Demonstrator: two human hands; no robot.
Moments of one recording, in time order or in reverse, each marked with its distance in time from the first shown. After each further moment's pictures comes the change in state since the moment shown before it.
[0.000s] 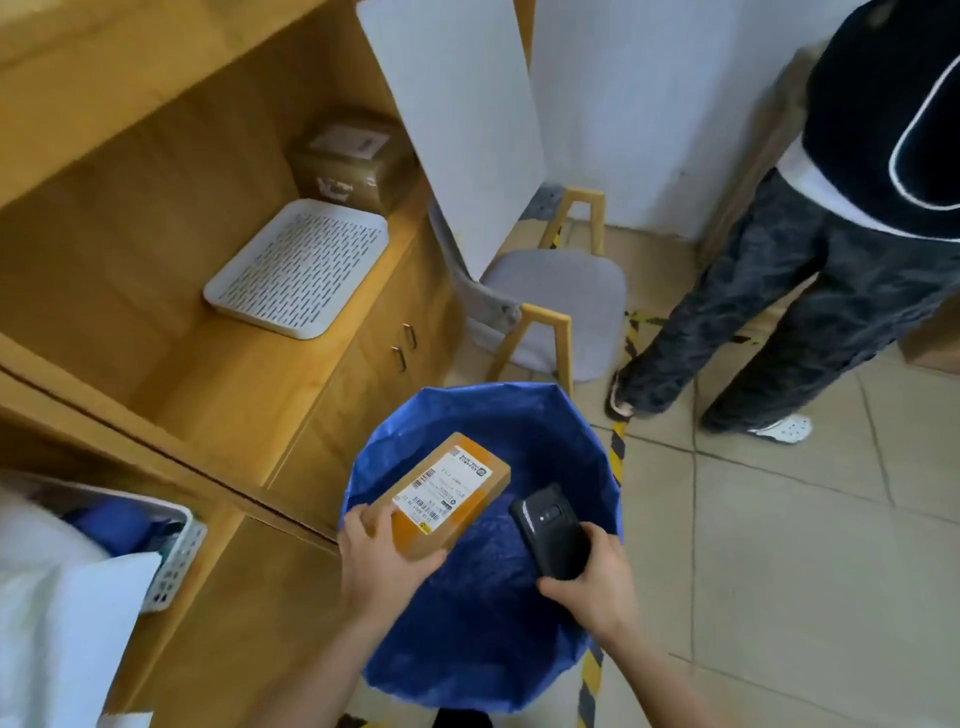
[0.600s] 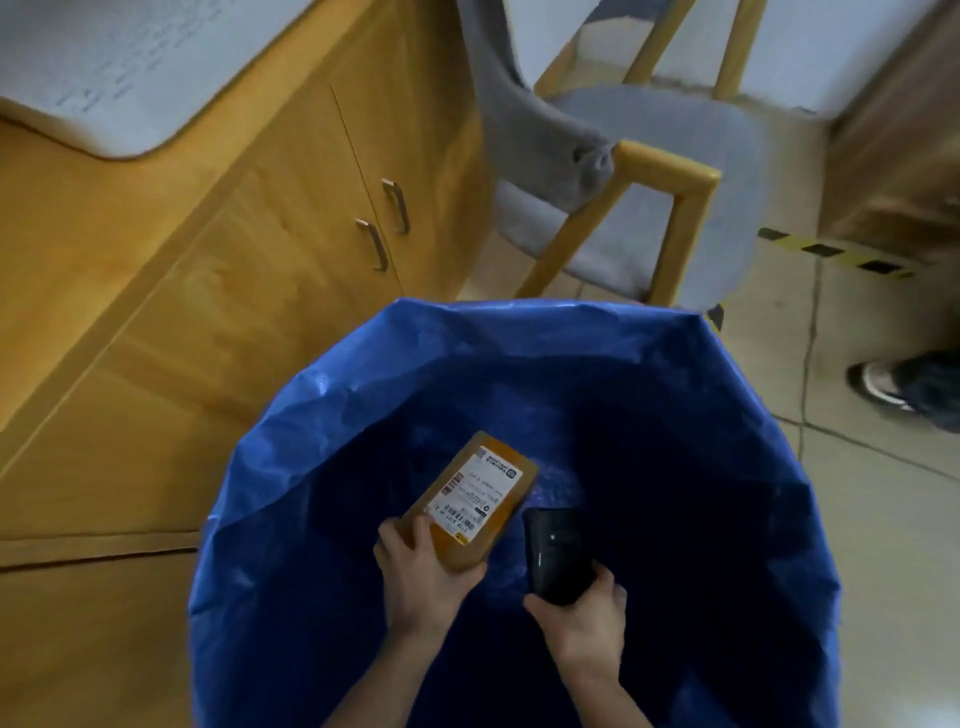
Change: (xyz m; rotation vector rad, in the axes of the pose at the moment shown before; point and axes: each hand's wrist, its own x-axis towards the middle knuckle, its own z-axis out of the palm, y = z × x) left_hand 0.137 -0.115 0.298 0.054 -0.127 -0.212; right_hand 0.214 0.145 0.232 0.043 -0.001 0.444
